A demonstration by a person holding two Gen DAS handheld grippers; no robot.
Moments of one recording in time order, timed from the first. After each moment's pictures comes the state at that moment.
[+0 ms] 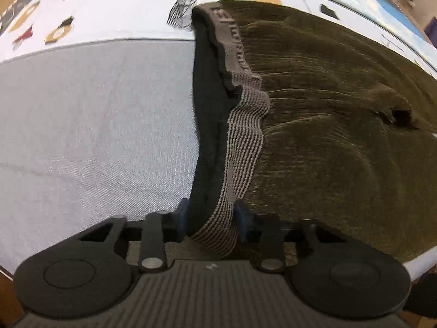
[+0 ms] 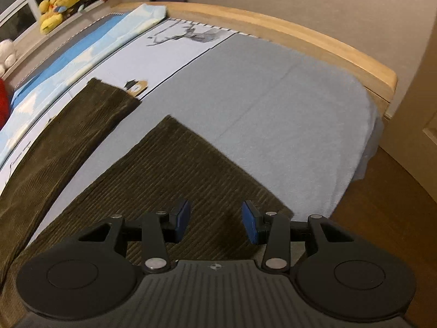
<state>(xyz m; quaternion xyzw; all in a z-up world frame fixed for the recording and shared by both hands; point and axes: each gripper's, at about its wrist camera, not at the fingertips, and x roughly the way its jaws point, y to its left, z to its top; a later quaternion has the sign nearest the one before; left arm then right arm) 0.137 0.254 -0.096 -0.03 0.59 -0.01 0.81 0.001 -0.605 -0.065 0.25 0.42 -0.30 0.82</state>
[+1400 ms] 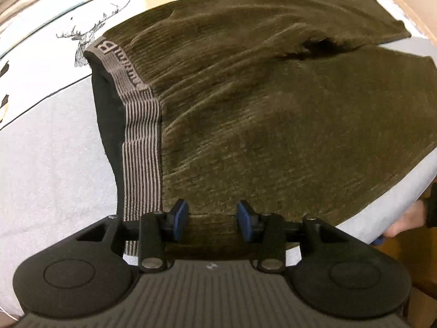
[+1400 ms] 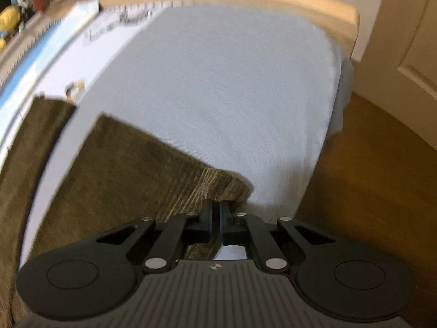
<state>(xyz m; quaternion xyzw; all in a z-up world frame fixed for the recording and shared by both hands) 0.119 0.175 -0.077 0.11 0.58 -0.14 0.80 -0.009 -0.648 -0.104 0.34 0.42 -0.38 0.75</state>
